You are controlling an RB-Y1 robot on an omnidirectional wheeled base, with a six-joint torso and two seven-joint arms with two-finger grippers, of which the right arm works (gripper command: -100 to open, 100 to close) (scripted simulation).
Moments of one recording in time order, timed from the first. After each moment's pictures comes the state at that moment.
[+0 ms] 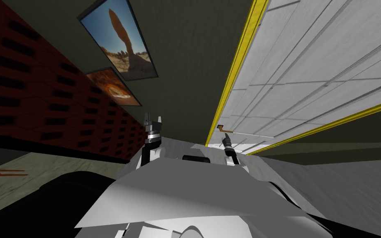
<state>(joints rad) -0.11 -0.27 0.02 -0.55 -0.18 -0.89 -0.17</state>
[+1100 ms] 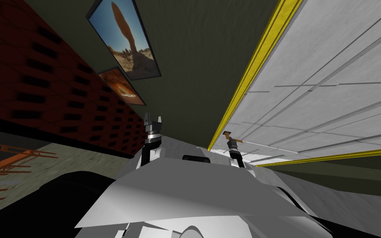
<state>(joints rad) -0.09 -0.30 -0.07 -0.52 -0.17 -0.91 -0.20</state>
